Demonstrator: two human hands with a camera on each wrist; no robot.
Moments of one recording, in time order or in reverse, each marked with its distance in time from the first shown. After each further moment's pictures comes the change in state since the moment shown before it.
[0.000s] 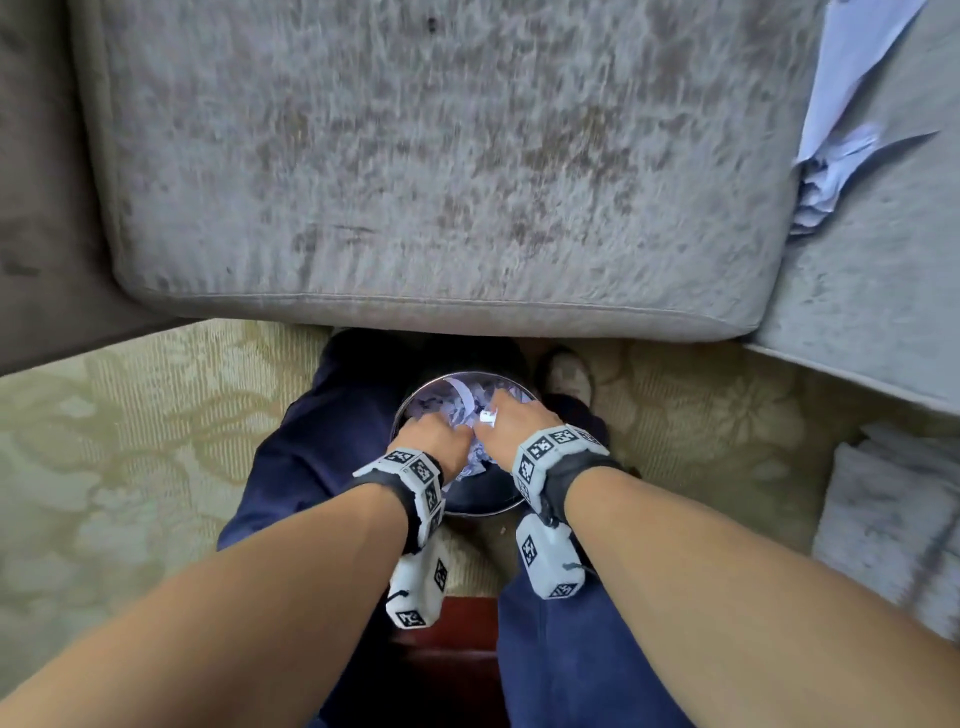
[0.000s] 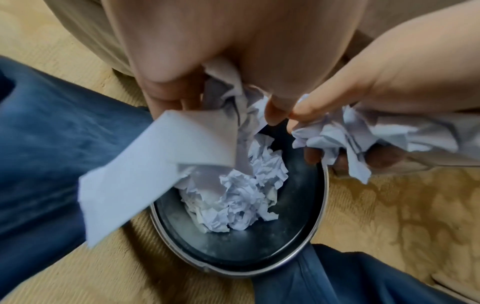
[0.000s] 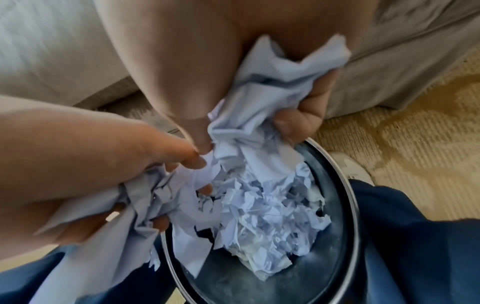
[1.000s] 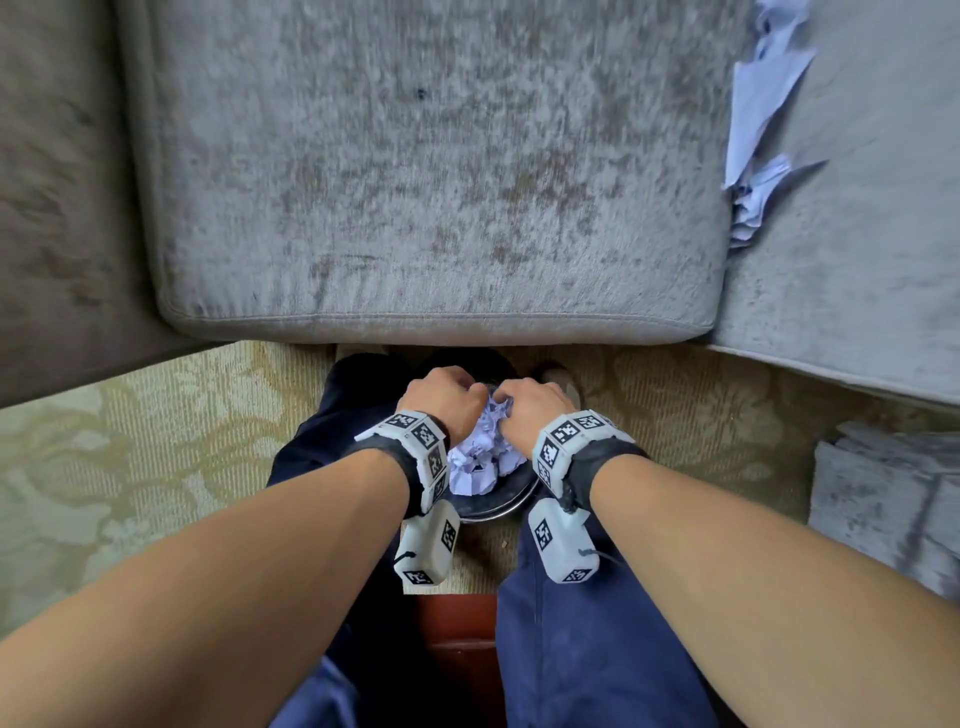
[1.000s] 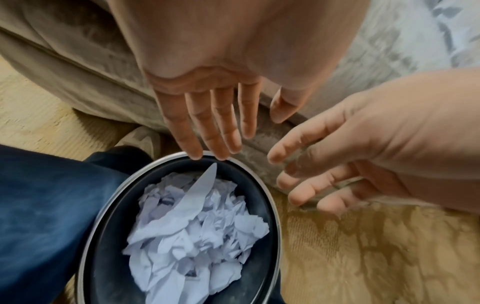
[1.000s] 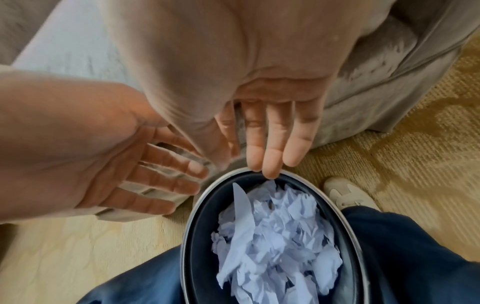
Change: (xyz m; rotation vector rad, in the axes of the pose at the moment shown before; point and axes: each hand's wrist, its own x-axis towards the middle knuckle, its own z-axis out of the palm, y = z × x) left_hand -0.039 0.041 -0.047 -0.081 0.189 0.171; right_hand -0.029 0.005 -0.033 0.044 0.123 -0.072
